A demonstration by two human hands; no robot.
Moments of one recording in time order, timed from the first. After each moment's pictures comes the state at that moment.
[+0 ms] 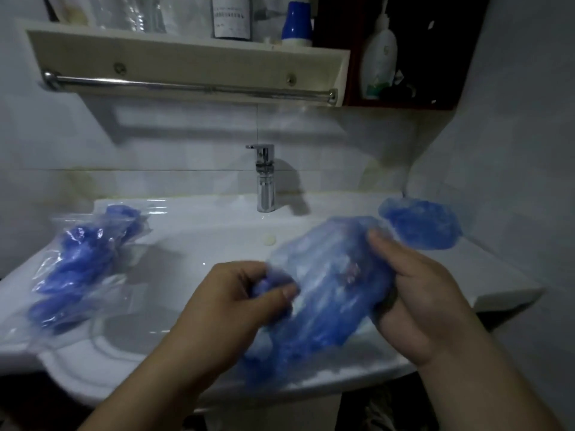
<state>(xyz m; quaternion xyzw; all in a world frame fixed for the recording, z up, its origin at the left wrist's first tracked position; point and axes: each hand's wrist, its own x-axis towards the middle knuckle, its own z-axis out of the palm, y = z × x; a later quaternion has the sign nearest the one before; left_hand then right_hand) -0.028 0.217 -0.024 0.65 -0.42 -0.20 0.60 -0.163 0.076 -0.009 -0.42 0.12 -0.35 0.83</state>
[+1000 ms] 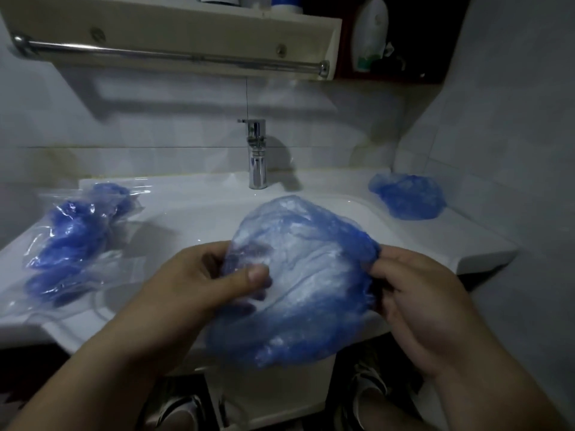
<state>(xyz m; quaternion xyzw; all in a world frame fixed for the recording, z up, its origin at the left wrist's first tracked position) -0.012 0.256 -0.034 0.58 -0.42 -0.29 0.64 -0.189 0.112 -0.034 -0.59 0.25 -0.36 0.68</state>
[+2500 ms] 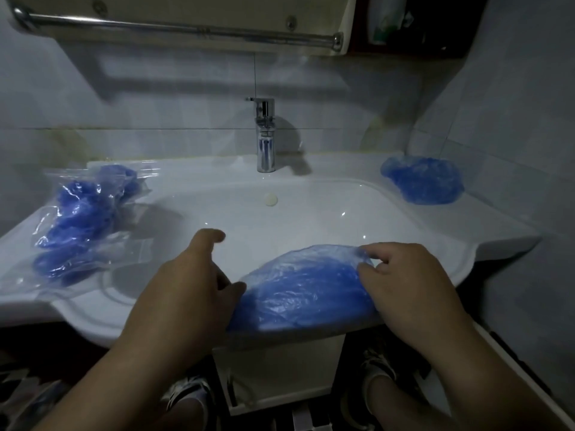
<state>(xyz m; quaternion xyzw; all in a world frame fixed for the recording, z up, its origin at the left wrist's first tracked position) -0.013 0.265 -0.055 0.87 -0.36 0.01 0.34 -0.180 0.095 -0.062 -0.84 0.39 -0.30 0.21</state>
